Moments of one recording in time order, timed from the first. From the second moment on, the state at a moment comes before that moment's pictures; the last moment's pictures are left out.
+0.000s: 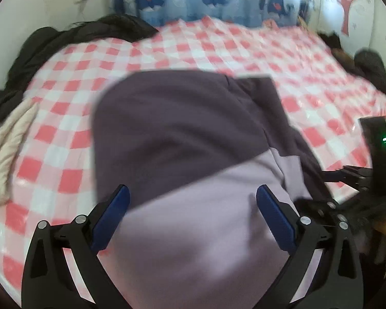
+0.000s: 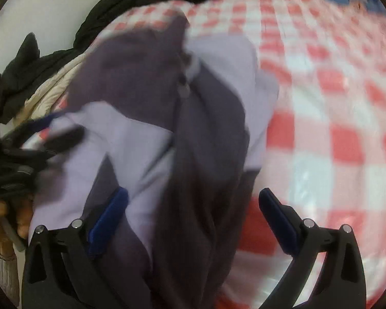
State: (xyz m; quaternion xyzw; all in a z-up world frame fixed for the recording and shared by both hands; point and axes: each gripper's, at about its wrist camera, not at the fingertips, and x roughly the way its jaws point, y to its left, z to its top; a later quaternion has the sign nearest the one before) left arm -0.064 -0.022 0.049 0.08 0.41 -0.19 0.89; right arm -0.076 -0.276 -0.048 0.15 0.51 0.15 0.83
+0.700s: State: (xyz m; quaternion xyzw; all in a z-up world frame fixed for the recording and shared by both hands) left arm -0.094 0.095 0.020 -0.07 0.47 -0.16 0.87; right arm -0.075 -0.211 -0.068 0.29 0.48 0.16 0.81
